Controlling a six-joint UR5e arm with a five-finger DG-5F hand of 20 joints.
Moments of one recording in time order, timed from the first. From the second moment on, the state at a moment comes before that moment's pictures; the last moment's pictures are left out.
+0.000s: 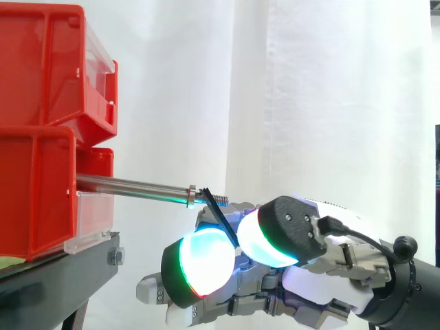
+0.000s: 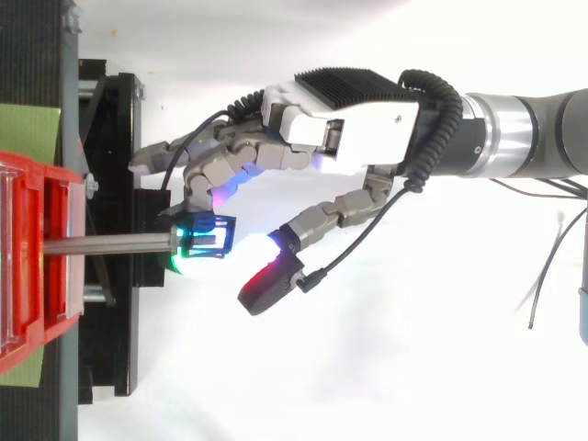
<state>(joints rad) 0.03 -2.51 -1.25 -2.12 -1.68 -0.47</state>
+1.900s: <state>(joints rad) 0.02 -2.51 -1.25 -2.10 -1.68 -0.47</state>
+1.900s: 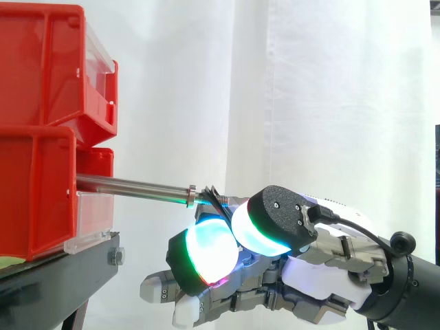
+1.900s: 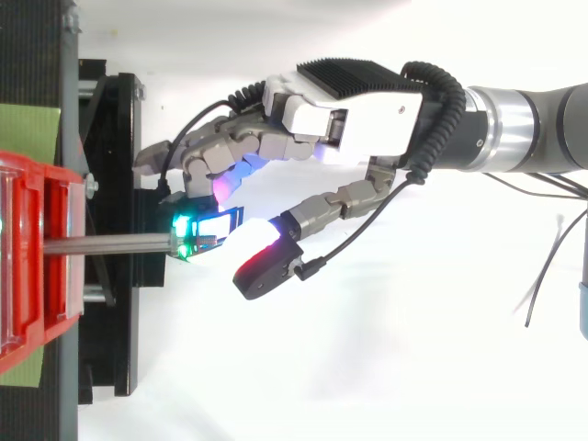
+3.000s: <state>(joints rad) 0.02 -2.50 -1.26 -2.16 -1.72 -0.47</state>
